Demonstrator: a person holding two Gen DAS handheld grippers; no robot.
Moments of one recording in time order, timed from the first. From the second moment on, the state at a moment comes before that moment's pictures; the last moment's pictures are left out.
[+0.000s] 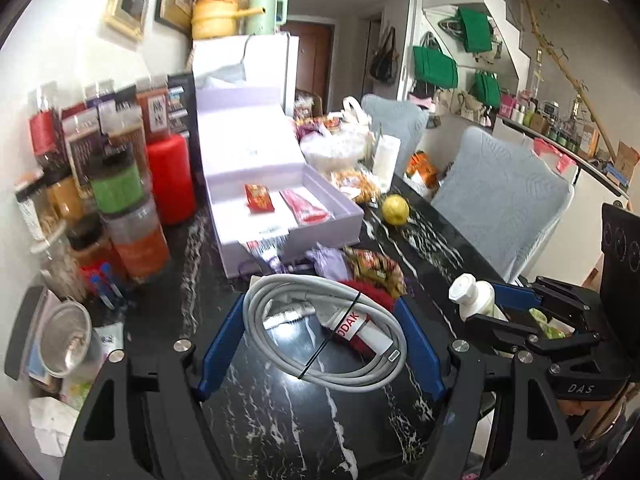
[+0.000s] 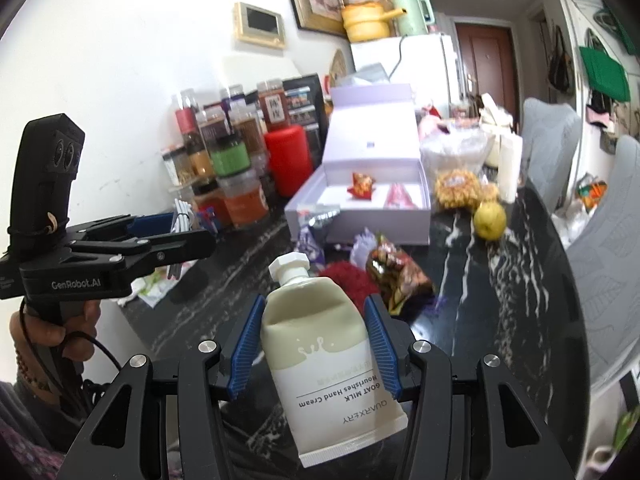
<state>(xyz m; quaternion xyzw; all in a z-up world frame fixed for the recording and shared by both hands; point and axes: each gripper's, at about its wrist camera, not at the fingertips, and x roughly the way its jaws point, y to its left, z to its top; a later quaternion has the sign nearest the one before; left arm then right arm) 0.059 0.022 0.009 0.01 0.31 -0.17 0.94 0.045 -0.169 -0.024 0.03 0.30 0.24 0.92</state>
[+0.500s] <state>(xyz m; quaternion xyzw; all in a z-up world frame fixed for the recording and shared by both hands) 0.085 0.011 0.052 0.02 0.25 -0.15 0.96 0.072 -0.169 0.014 0.02 0.26 0.25 0.93</state>
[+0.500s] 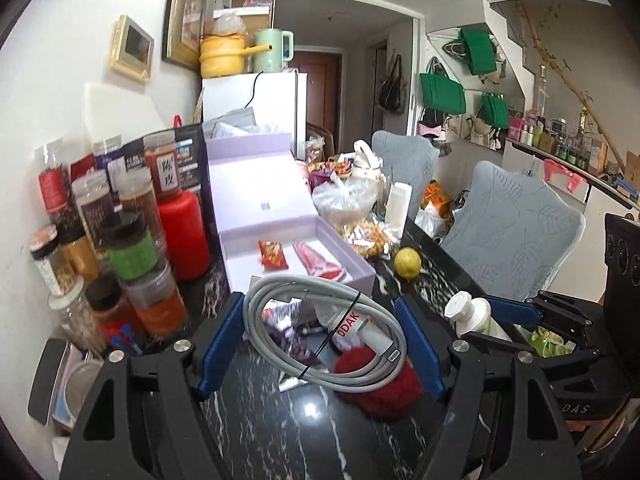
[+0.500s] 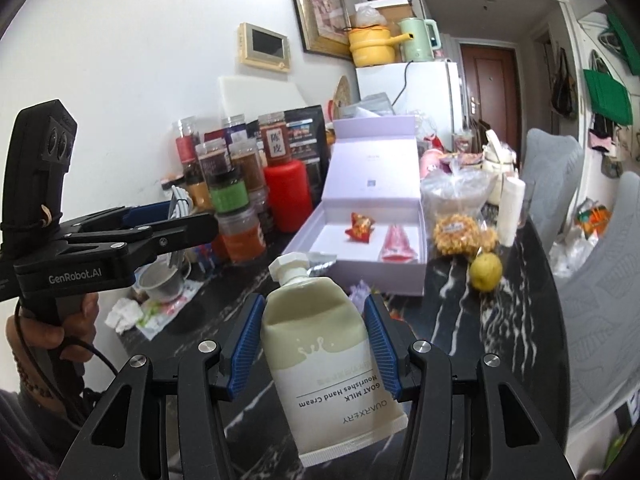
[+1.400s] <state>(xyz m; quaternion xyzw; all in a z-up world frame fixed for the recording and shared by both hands) 0.230 0.003 0.080 0.04 0.23 -0.13 0.96 0.218 -0.166 0.060 0.00 0.23 0.23 0.95</state>
